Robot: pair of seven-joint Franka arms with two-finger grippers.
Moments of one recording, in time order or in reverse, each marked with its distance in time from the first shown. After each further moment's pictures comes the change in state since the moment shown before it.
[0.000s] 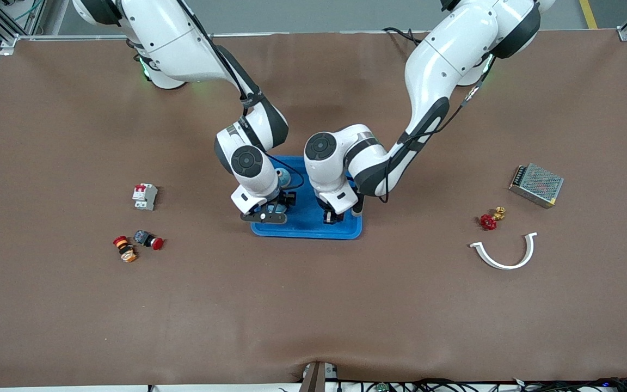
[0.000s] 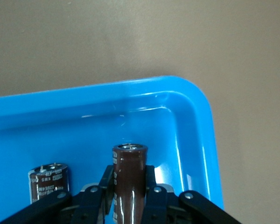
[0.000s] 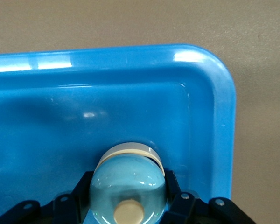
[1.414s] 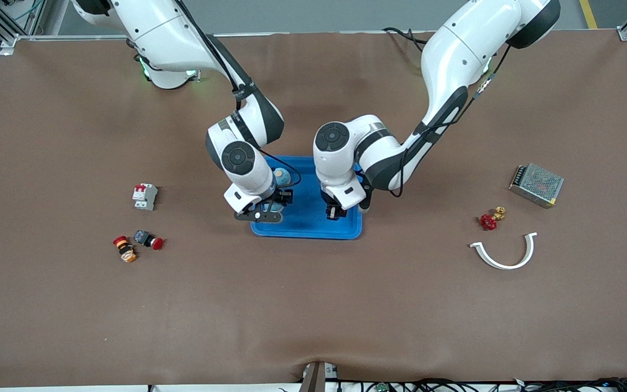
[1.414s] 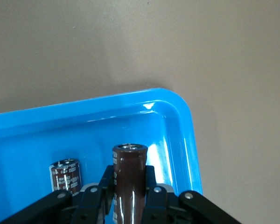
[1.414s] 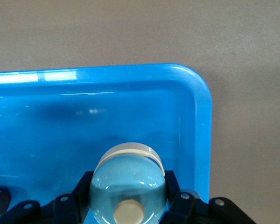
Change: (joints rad) left arm 0.107 -0.085 -0.094 -0.072 0.000 0.000 0.052; right arm -0.027 -0.055 0.008 0.007 0.004 -0.062 -0.017
